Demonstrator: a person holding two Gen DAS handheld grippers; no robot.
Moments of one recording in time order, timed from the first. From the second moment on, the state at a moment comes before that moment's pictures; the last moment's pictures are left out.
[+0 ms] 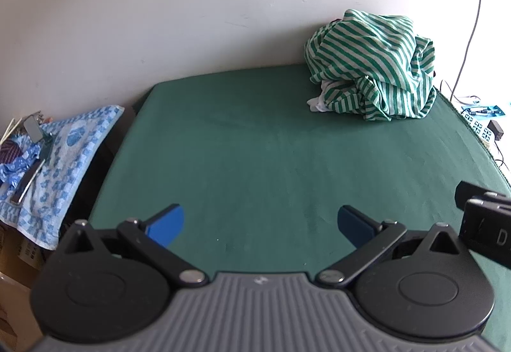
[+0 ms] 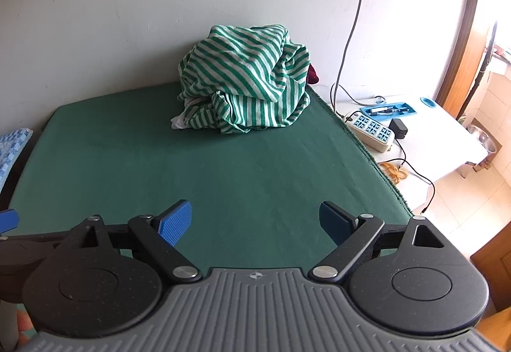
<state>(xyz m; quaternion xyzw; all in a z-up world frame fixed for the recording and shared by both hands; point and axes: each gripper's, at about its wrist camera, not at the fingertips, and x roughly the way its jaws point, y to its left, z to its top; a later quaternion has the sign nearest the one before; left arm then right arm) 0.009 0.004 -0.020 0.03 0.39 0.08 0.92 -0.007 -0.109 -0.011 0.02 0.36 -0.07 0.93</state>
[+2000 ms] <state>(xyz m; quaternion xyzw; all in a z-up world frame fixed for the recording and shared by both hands) -0.005 -0.010 -0.008 0.06 0.37 0.08 0.92 -0.021 -0.127 -0.003 0.06 0.36 -0.04 0.93</state>
